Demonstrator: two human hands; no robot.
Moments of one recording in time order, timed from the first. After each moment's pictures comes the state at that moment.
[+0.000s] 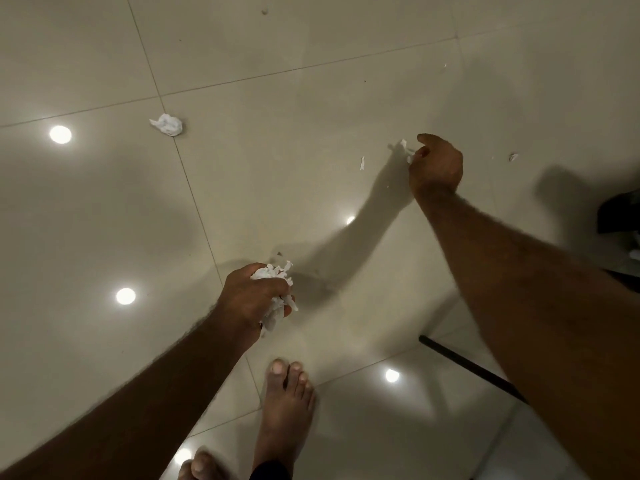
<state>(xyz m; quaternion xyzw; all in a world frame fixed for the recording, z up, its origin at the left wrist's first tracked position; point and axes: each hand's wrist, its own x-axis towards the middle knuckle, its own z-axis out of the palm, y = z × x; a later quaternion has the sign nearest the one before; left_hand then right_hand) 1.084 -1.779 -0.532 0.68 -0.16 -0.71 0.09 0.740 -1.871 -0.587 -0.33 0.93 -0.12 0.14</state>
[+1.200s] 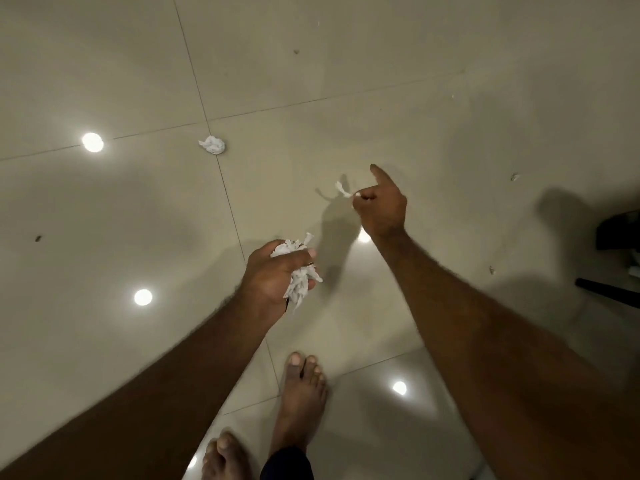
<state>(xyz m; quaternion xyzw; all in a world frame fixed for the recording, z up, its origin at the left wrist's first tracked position) 1.087 -1.808 -0.486 0.61 -0.14 -0.75 0.21 0.866 -1.850 -0.560 -0.35 0.83 -0.28 0.32</state>
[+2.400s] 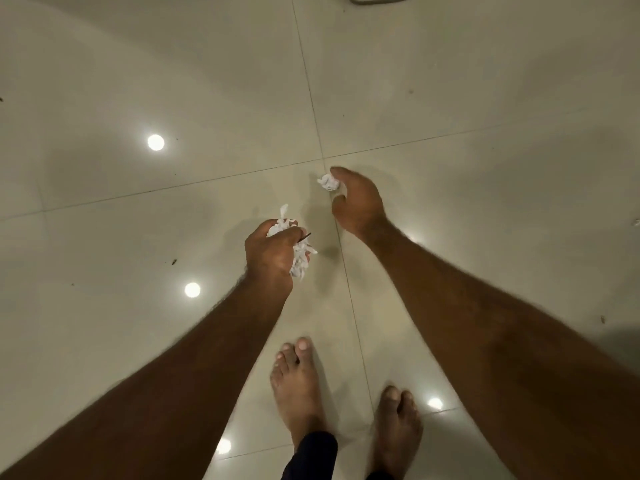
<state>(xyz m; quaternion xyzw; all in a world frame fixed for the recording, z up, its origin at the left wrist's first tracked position) 1.249 -1.950 -0.492 0.72 -0.08 -0.61 0.31 1.088 -1.996 -0.543 -0.50 0.74 -0.18 0.40</state>
